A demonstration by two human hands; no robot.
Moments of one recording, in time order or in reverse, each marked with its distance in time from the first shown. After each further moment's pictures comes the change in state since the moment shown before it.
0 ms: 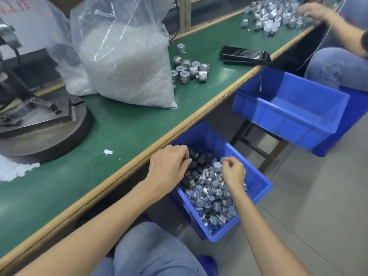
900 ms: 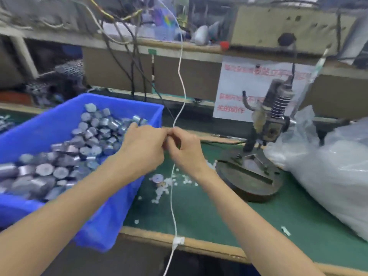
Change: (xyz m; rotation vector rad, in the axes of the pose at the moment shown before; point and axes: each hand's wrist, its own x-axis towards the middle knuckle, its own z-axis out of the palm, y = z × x) left_hand -0.223 -0.177 -0.316 0.623 0.187 -0.909; right_hand -0.364 -0.339 0.227 0.288 -1.067 -1.420
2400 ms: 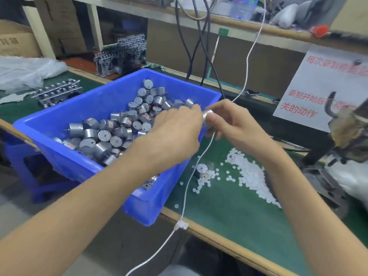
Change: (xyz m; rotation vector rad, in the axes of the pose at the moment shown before) left_hand -0.034 -0.043 -0.026 -0.173 -0.086 -0.249; right_hand 0.042 -0.028 0.002 0.184 -0.481 0.054
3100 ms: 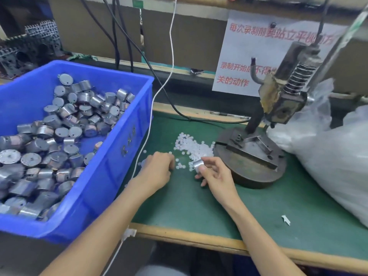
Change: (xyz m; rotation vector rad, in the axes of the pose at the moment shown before) left_hand 0.027 0.058 0.162 -0.238 -0.409 0.030; right_hand -0.141 0.141 0.018 0.388 0.535 0.463
